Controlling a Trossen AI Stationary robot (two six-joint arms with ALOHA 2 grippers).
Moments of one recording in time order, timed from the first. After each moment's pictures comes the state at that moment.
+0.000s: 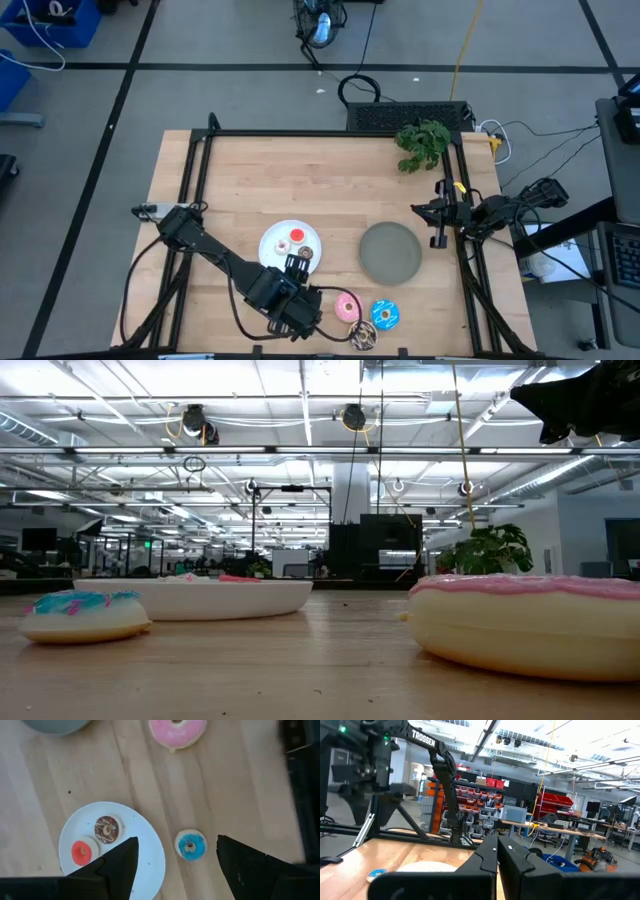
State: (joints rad) left arm -0.57 2.13 2.14 -1.41 -0.22 -0.29; right arm 0.38 0.04 0.01 0.32 0.47 -0.30
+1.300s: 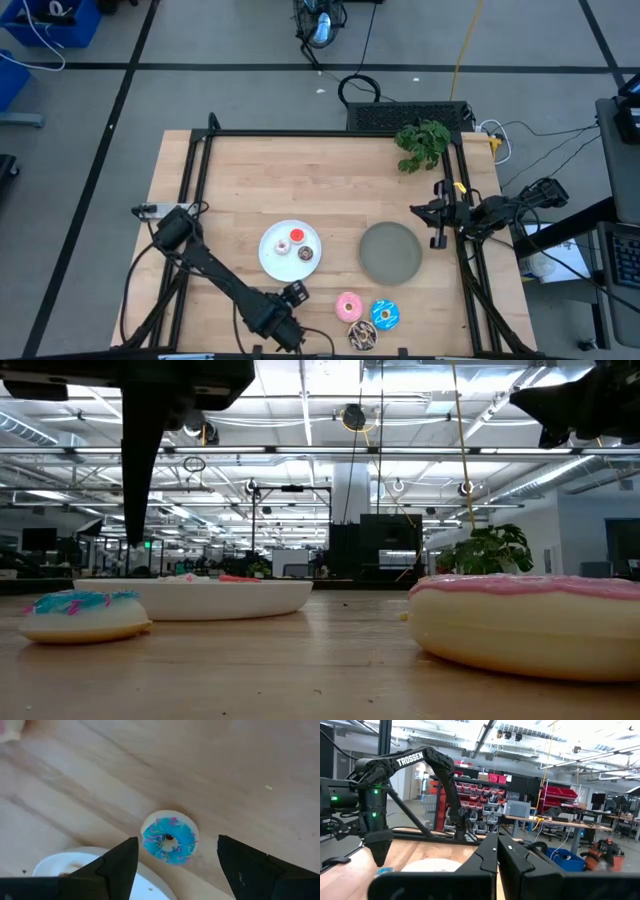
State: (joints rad) left arm -0.67 2.13 1.68 -1.12 -0.22 0.36; right arm 0.38 0.04 0.01 0.29 0.47 -0.24
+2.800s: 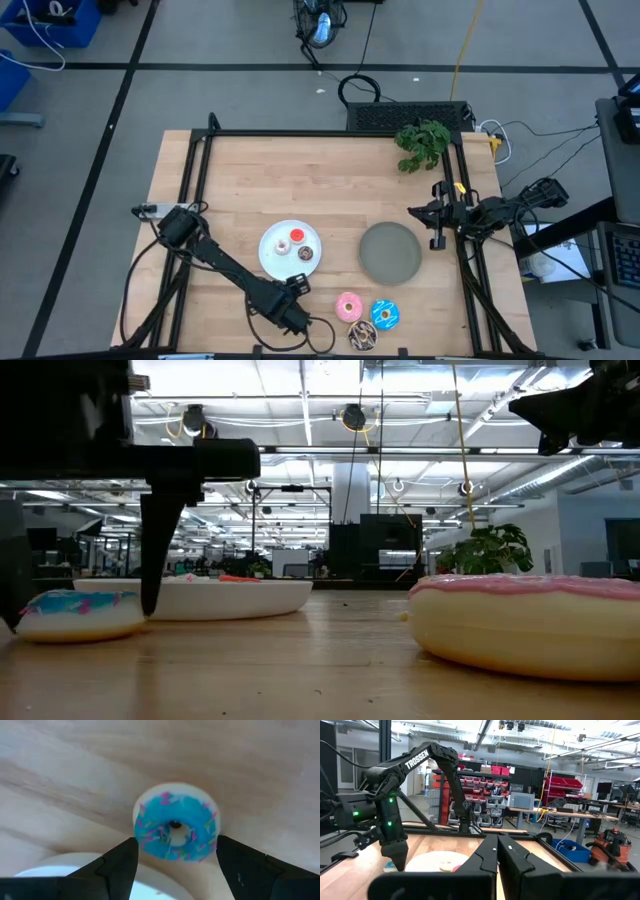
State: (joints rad) left arm -0.60 2.14 1.55 -1.04 -0.20 0.58; right arm 0.38 0.04 0.01 0.24 0.47 -0.19
